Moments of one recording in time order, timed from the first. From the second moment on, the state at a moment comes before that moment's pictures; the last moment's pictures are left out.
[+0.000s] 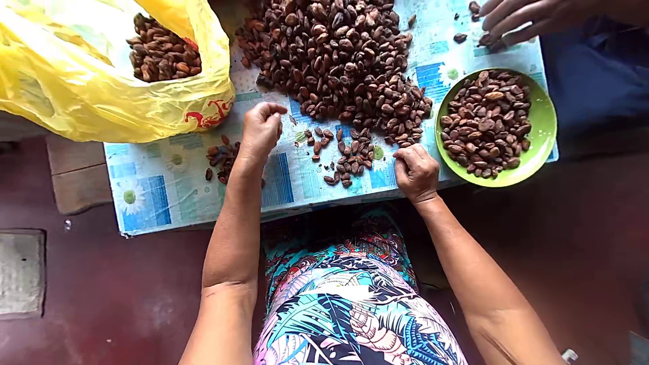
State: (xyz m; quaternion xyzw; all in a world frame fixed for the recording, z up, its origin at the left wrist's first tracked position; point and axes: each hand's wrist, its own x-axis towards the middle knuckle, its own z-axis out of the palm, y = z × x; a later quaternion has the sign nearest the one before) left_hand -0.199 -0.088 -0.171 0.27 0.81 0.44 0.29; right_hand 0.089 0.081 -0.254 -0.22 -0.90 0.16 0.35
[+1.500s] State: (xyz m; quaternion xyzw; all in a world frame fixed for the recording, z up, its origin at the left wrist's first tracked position) left_hand -0.188 -0.113 -0.197 0.15 0.38 0.74 0.54; right_hand 0.090 0.082 -0.252 -0.22 -0.90 0.17 0.33
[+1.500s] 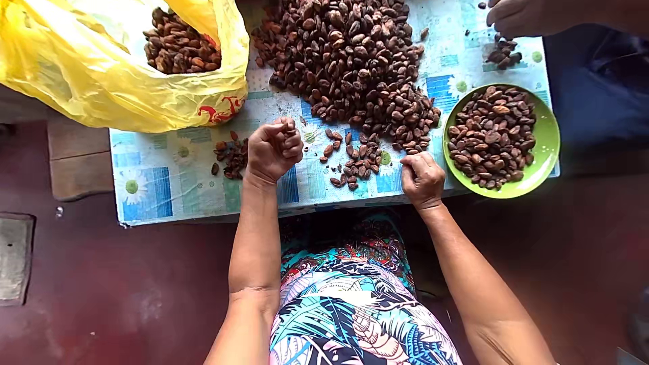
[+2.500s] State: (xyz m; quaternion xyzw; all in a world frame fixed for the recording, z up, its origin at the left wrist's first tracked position) left_hand -0.107 -0.077 -0.200 0.44 0.89 0.11 0.06; right_hand 0.089 0.079 -0.252 -0.23 -0.90 0.16 0.34
